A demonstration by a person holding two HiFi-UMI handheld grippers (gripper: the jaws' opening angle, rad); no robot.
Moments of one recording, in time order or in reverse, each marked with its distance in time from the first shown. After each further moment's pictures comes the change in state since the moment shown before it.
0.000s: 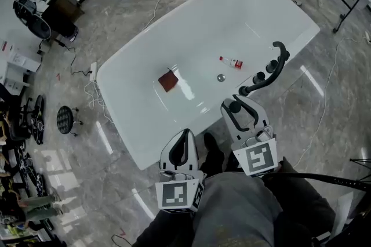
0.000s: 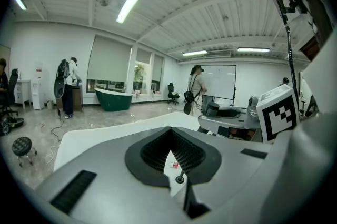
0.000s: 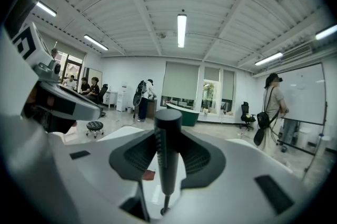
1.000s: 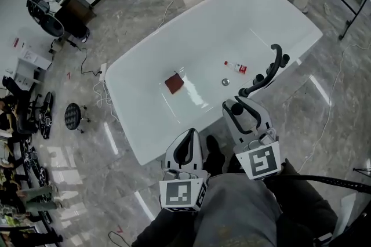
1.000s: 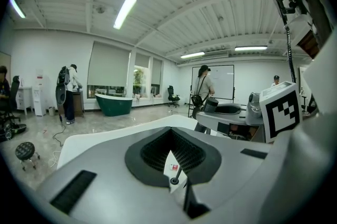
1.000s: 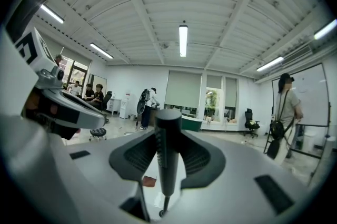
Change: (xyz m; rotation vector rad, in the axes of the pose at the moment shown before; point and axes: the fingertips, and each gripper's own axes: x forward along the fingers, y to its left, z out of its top) left arm -0.022 -0.055 0.007 0.038 -0.032 0.018; right arm -0.053 -0.014 0.020 -0.002 -0.110 0.033
